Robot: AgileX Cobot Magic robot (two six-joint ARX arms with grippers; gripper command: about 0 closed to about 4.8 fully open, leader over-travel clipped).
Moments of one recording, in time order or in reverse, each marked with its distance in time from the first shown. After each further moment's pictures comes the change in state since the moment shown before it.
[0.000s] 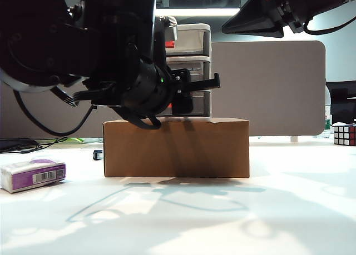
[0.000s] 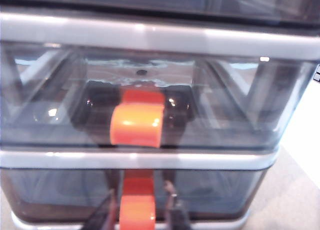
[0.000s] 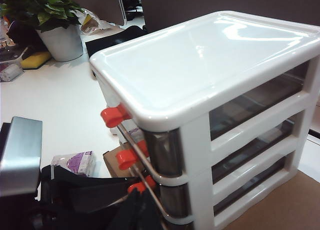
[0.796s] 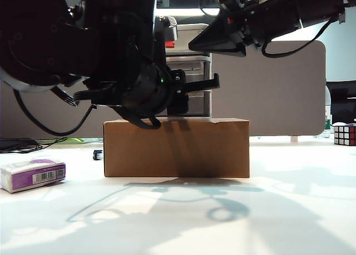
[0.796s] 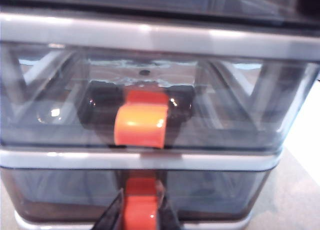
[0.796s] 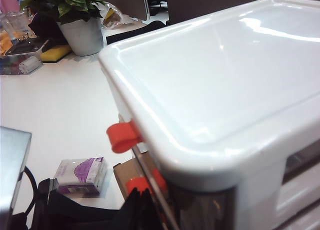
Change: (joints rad) left arm 0.000 0.000 0.002 -0.004 -0.003 0.000; right arm 0.093 0.215 0.088 0.128 -0.004 0.000
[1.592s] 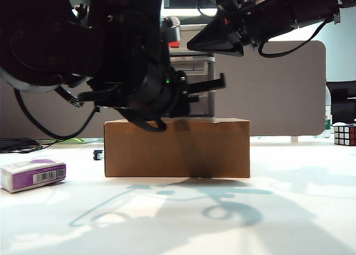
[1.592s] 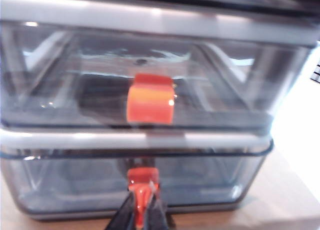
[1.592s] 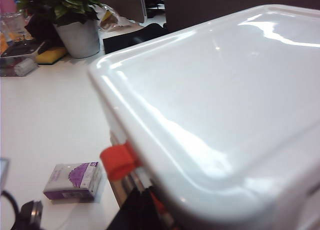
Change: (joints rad) left arm -0.050 0.006 0.002 -0.016 -0.037 -0.043; right arm 0.001 0.013 0.016 0.005 0.016 -0.003
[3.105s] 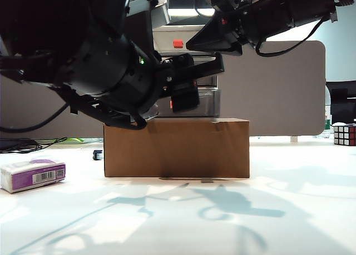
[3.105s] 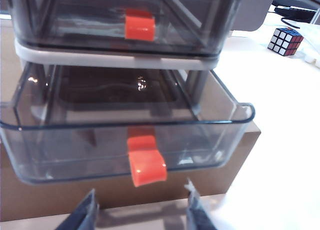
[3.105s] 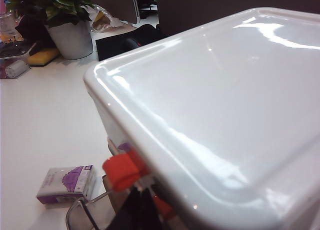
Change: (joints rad) left arm -0.100 -0.208 -0.174 -0.149 0.023 -0.135; right arm 0.014 0.000 0.006 -0.001 0.040 0.000
